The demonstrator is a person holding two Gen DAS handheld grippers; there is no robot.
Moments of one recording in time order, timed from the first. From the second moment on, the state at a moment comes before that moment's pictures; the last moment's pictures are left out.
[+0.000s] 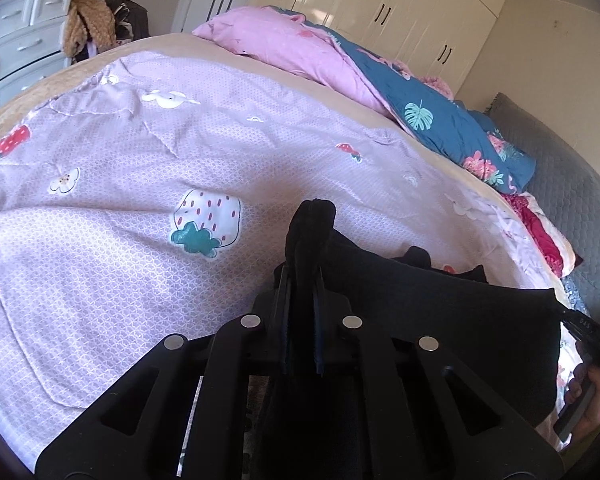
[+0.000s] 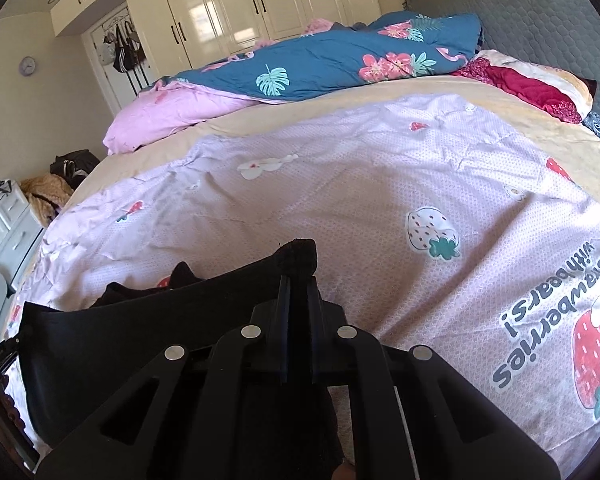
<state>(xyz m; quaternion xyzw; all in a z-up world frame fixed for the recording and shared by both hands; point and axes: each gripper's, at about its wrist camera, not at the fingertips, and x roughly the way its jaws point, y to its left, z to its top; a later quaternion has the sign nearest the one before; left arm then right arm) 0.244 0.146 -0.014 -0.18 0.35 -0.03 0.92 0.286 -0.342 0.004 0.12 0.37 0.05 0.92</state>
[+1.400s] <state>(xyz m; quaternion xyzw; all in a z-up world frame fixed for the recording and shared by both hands) 0.151 0.074 -0.027 -0.07 0.45 -0.04 0.89 0.171 -0.287 0.006 0.03 0.42 0.13 0.90</state>
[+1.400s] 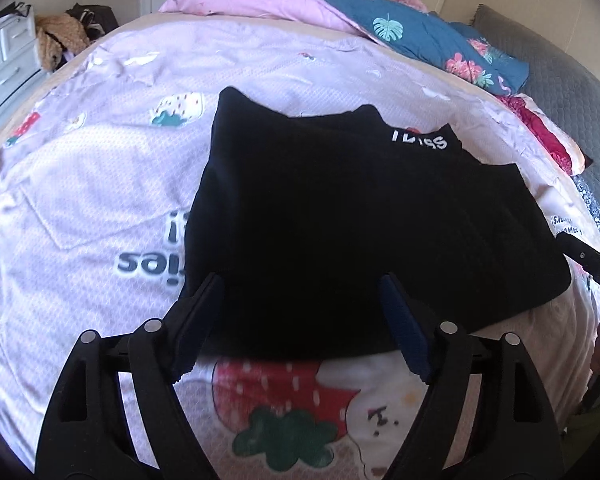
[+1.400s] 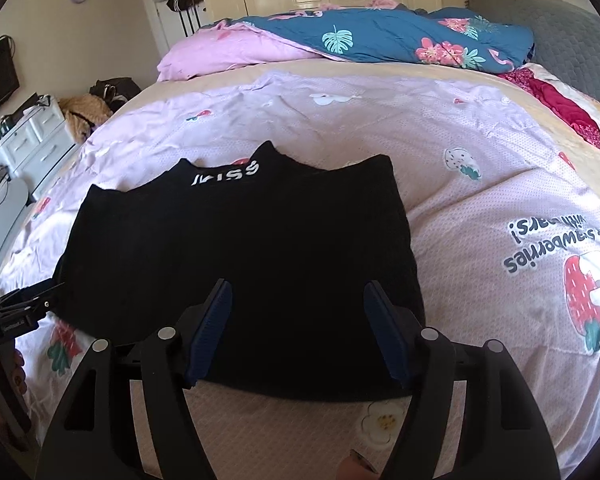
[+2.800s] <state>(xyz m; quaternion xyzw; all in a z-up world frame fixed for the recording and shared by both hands) 0.110 0.069 -0.025 -0.08 0.48 -0.02 0.87 0.112 -0.299 0.002 0.00 0.44 0.10 0.89</state>
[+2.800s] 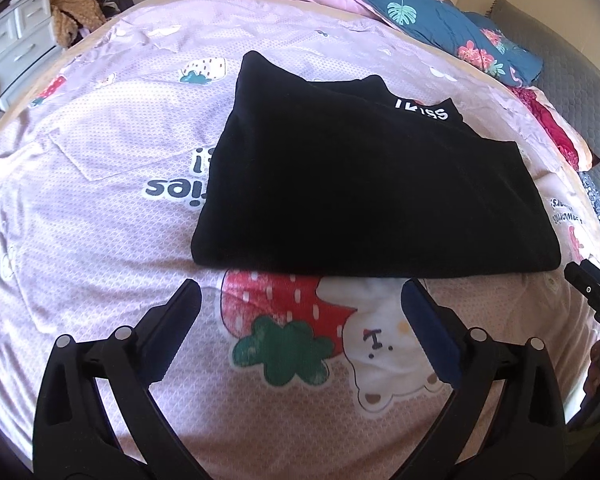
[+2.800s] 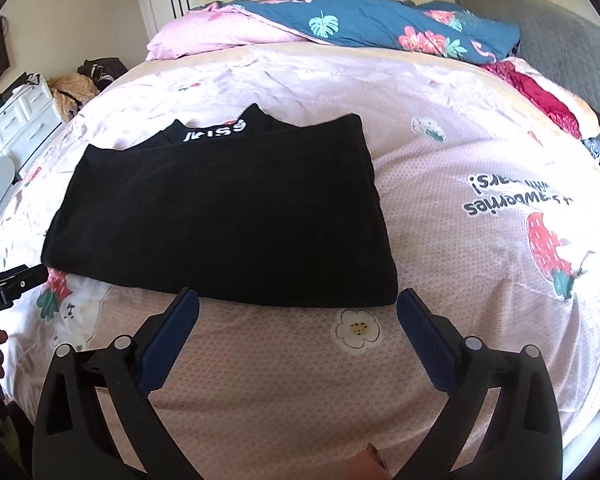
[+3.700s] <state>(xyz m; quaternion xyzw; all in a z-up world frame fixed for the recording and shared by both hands) 0.069 0.089 0.013 -0.09 0.45 -0.01 0.89 0.076 -0.231 0.041 -0.05 0.40 0.16 0.90</state>
